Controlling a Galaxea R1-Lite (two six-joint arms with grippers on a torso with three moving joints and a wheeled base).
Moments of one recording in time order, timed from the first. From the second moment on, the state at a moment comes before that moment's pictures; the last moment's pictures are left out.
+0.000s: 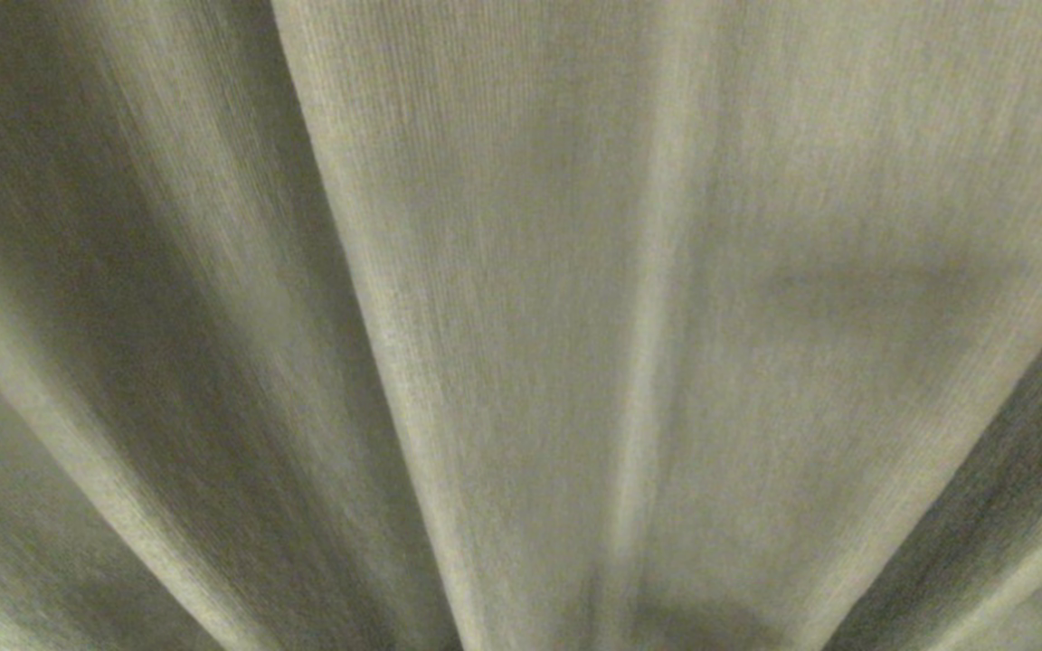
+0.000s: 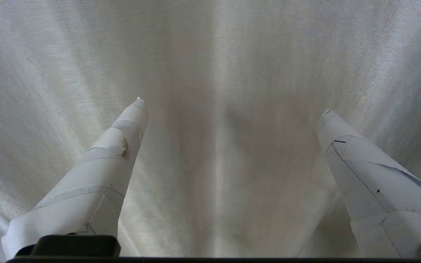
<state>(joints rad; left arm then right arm) 0.00 0.00 0.00 -0.01 0.00 -0.01 0.00 0.00 0.00 0.00 -0.01 0.01</state>
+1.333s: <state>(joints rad) 0.00 0.00 0.00 0.00 0.00 -0.01 0.00 0.00 0.00 0.00 -0.01 0.01</state>
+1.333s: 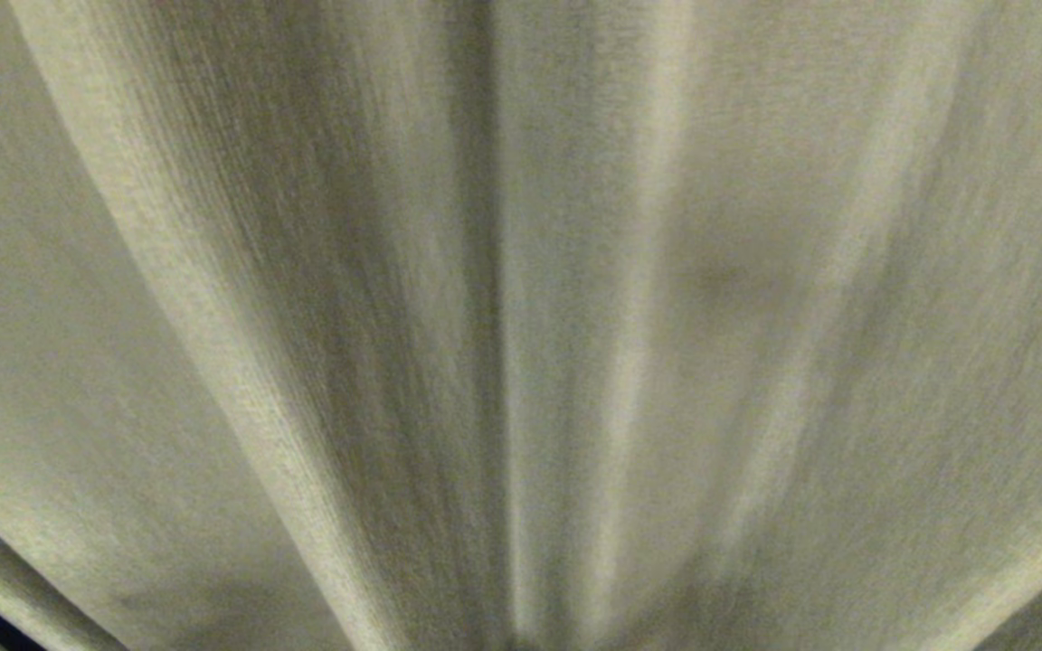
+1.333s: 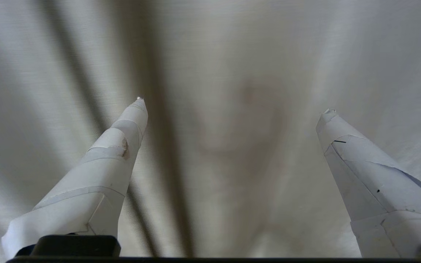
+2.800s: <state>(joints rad) 0.00 0.00 0.00 0.00 0.00 -0.01 0.00 0.00 0.00 0.00 -0.01 0.01</state>
